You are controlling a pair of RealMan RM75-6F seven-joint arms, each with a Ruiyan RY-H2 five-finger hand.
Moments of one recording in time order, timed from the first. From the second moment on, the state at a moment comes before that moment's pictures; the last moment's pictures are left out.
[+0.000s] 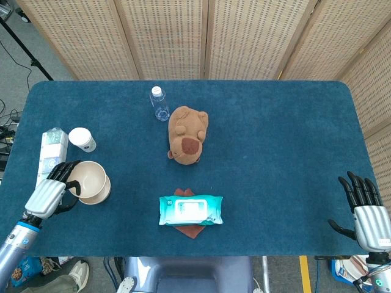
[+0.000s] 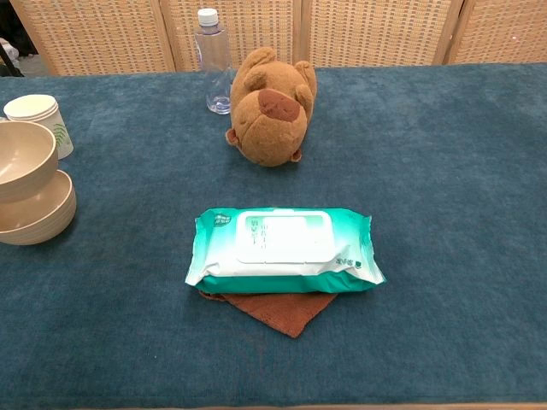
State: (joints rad) left arm -0.36 -1.25 0.08 -1.38 1.54 1.27 -0.21; right arm 0.05 -1.17 0.05 -1.50 -1.59 1.59 0.07
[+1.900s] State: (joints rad) left arm -0.28 -1.18 0.17 -1.42 1.67 1.25 -0.09; right arm 0.05 -1.16 0.04 -1.52 -1.60 1.57 0.07
